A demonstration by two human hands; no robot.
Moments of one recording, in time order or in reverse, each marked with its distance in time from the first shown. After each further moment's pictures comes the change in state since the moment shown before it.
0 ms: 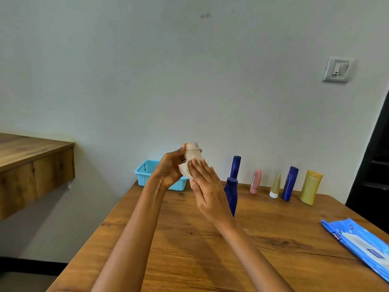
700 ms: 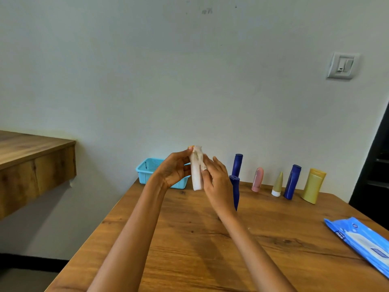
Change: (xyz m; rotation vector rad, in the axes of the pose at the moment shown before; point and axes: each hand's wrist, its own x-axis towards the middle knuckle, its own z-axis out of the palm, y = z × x) left_hand 0.002 -0.006 -0.001 0.124 0.051 -0.074; right_hand 0.014 0.009 -0.003 0.053 0.136 0.275
